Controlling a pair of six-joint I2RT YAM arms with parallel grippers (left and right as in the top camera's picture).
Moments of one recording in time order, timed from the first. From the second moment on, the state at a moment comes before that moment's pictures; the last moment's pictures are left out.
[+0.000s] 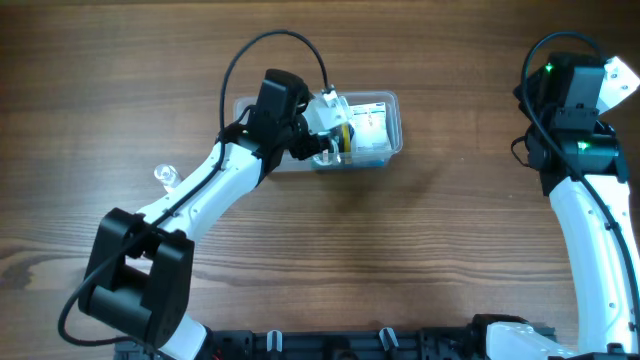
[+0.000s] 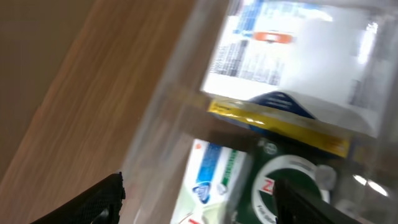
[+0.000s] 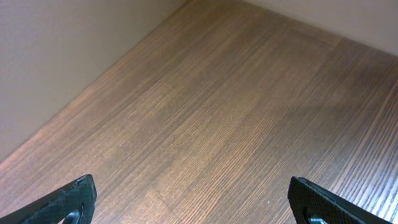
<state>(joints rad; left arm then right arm) -0.44 1.74 1.12 -0.16 0.16 0.72 -0.06 1.34 1.19 -0.60 0.53 0.63</state>
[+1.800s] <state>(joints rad) -0.05 1.38 1.78 -1.51 -0.15 -0.29 -0.06 1.34 1.19 -0.60 0.53 0.63</state>
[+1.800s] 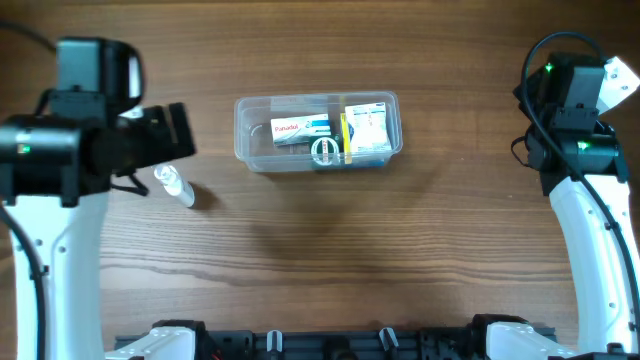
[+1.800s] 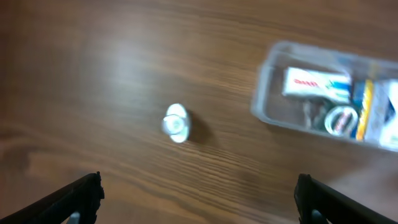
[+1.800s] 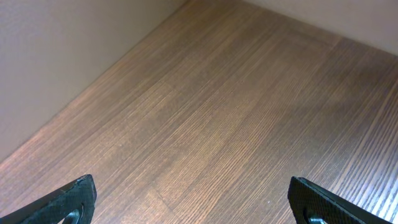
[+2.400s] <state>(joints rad) 0.04 1.66 1.79 -1.59 -0.15 -0.31 -0.06 1.34 1.19 -0.60 0.53 0.63</state>
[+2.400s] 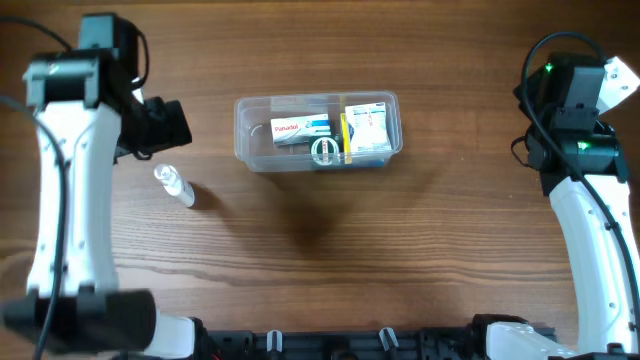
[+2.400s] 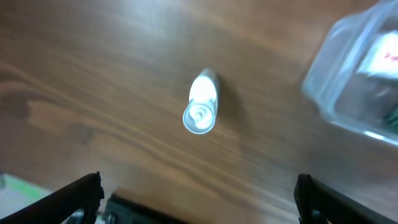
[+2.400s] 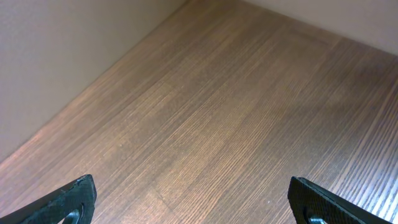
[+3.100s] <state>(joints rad) 0.11 1.77 1.56 -1.43 -0.03 -0.31 -0.06 1.34 1.19 -0.60 0.53 0.63</state>
